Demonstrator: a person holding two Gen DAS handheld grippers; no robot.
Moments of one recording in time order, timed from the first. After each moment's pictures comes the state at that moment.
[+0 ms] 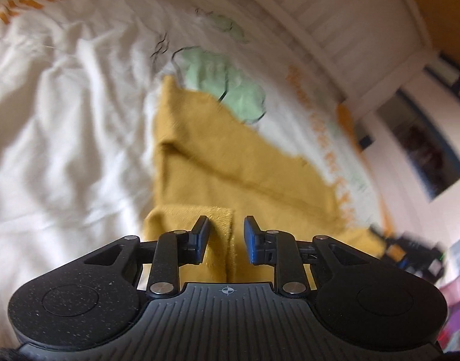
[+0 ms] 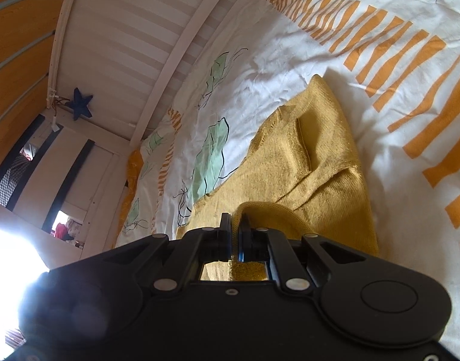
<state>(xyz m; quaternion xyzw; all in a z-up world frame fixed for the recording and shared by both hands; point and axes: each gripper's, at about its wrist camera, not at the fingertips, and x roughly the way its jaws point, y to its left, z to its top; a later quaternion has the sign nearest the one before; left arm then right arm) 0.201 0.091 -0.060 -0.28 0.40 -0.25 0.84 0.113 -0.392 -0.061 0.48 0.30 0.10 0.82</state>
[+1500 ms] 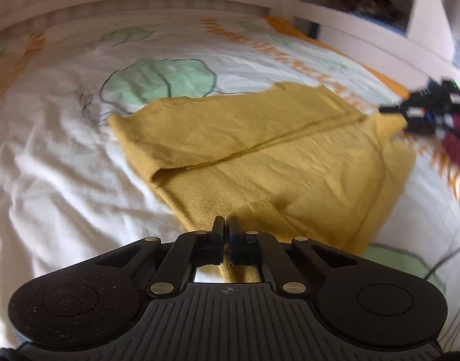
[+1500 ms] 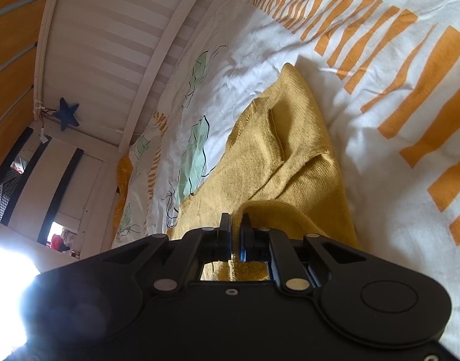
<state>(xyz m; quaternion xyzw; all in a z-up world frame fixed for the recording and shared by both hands) 0.200 0.071 -0.070 0.08 0.36 -0.36 0.86 0.111 -0.399 -0.082 0.50 0.31 0.08 0.81</state>
